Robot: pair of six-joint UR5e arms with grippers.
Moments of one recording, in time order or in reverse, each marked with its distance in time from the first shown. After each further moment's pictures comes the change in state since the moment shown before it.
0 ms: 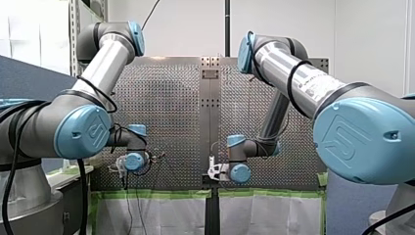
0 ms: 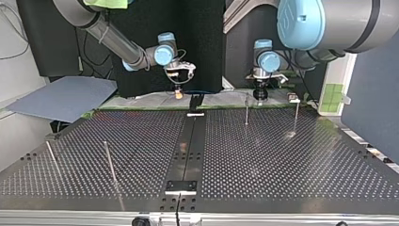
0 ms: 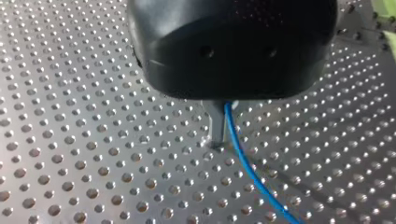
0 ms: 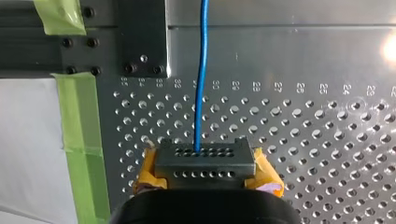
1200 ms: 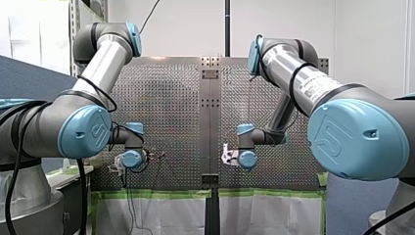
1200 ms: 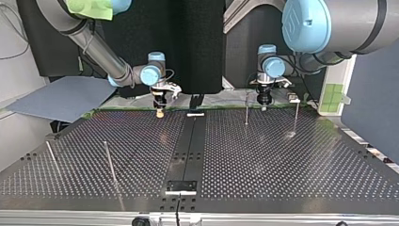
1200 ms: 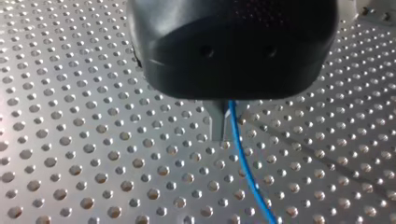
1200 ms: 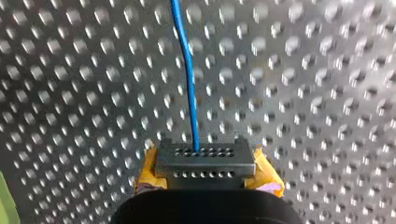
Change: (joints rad) left arm 0.043 0.000 0.033 -0.025 0.030 -0.044; right arm -0.108 0.001 -0.170 0.117 0.078 0.009
